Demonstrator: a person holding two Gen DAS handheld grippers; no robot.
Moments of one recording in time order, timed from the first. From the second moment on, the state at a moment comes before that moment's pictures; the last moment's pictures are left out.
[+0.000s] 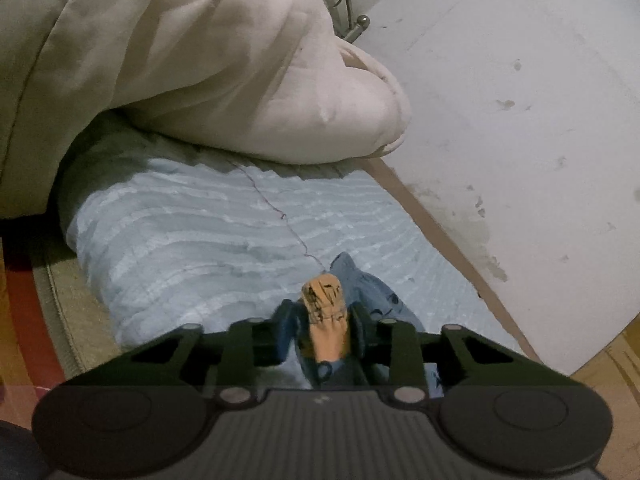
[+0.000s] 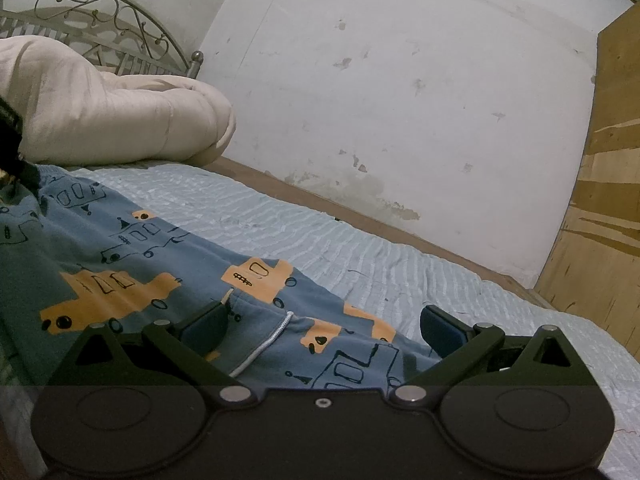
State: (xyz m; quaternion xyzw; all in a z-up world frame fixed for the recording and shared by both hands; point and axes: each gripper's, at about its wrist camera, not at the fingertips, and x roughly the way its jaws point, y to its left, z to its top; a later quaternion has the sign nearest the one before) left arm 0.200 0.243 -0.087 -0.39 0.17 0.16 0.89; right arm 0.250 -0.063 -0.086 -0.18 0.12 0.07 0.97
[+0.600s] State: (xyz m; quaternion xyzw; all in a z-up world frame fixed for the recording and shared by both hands) left arm 0.202 0.200 -0.065 -0.23 0.14 0.17 0.95; right arm 0.250 -0.062 -0.085 -0.18 0.12 0.07 0.97
